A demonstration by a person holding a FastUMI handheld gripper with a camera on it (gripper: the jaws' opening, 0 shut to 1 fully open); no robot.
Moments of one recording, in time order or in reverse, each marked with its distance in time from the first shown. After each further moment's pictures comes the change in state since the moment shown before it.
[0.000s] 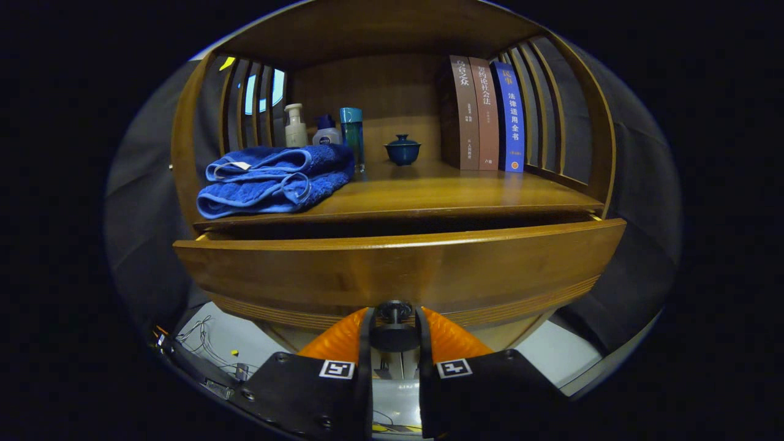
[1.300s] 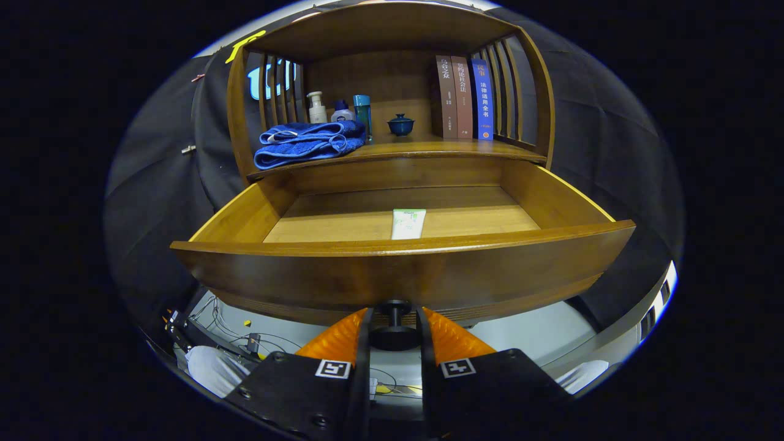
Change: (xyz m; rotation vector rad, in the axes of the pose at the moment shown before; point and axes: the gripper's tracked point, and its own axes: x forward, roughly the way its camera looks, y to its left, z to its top) arm -0.129 0.001 -0.074 0.009 0.137 0.001
